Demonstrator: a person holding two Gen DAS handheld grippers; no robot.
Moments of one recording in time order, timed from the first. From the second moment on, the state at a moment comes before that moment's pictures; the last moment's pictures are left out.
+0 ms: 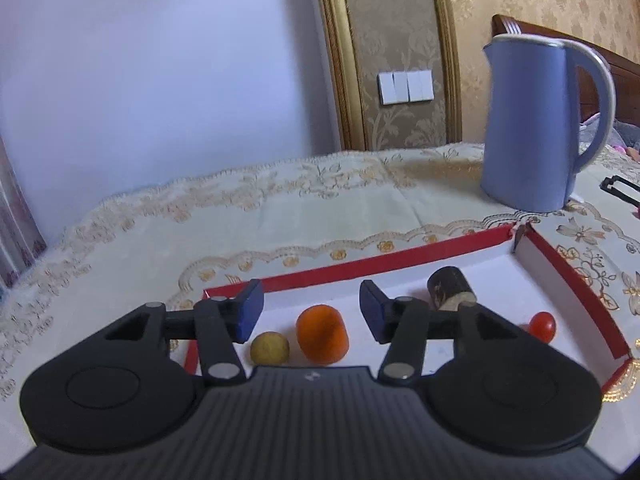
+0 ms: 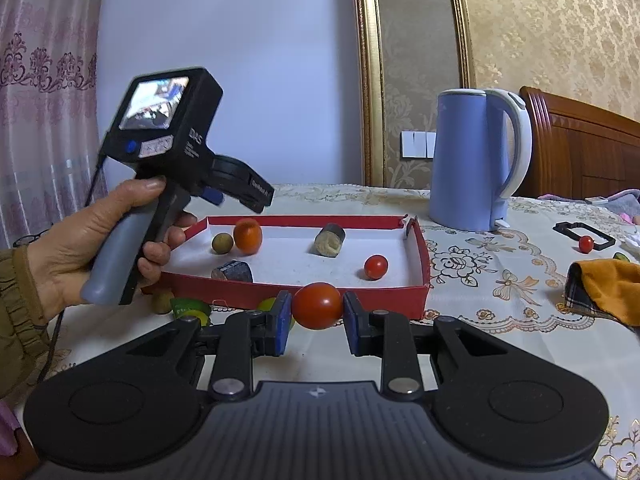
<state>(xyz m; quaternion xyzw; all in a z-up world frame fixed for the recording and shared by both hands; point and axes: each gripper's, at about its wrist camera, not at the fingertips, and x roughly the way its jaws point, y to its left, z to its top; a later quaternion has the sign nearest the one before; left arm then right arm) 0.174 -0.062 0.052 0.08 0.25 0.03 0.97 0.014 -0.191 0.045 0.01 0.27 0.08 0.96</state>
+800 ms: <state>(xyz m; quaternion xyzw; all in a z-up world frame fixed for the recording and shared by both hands) 0.034 -0.007 0.043 0.07 0.22 0.09 0.97 0.092 -0.200 0.055 0.03 0.27 0.09 0.96</state>
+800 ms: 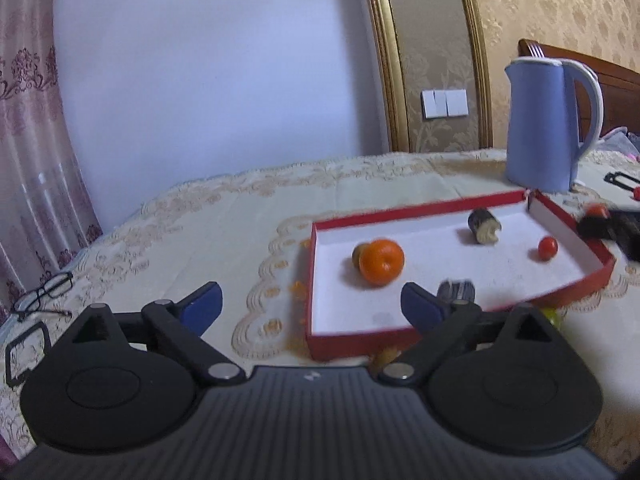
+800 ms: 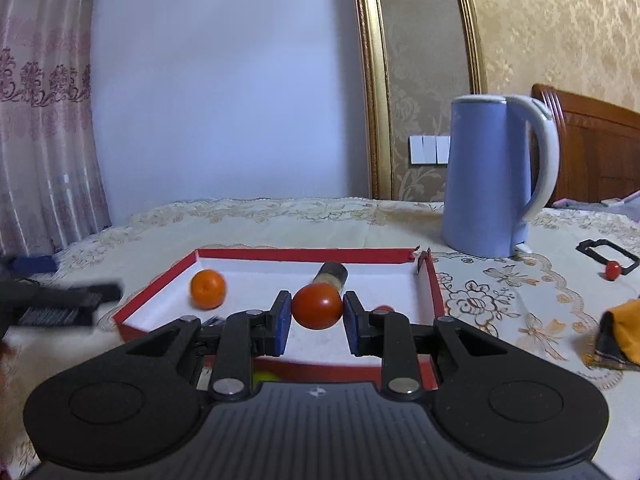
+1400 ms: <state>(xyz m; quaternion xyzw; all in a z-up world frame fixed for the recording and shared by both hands) 0.029 0.017 0.026 0.05 0.24 0.10 0.96 0.194 -0.195 0.017 -0.03 0.32 0.00 0.95</state>
